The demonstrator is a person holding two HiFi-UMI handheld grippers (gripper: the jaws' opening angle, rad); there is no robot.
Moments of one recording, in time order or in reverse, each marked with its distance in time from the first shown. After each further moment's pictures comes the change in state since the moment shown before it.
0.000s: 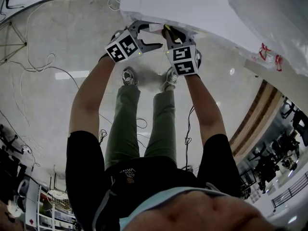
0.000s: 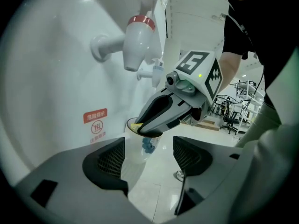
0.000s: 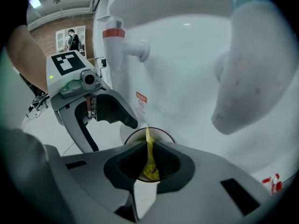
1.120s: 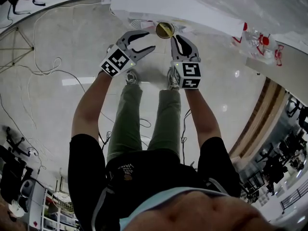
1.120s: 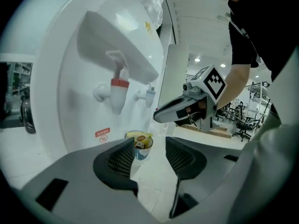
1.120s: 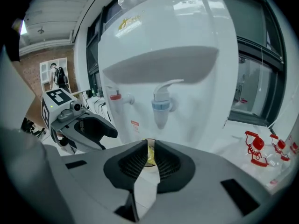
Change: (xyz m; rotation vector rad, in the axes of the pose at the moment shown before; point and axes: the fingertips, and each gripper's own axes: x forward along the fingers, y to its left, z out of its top) left arm -0.043 -0.034 0.038 -0.053 -0.069 0.154; right arm -0.095 -0.013 0.005 0.302 -0.256 -0.096
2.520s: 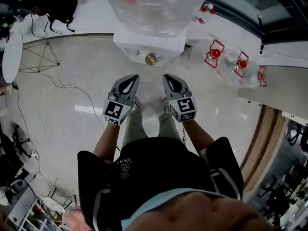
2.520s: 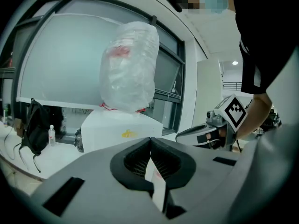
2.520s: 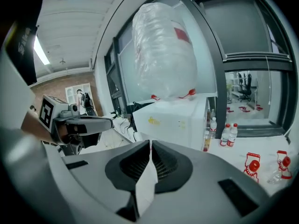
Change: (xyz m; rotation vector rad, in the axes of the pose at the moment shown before) left arm -0.108 -0.151 0.272 -0.117 -0.217 0.551; right arm -0.251 -0.008 0.141 0.015 -0.203 0.289
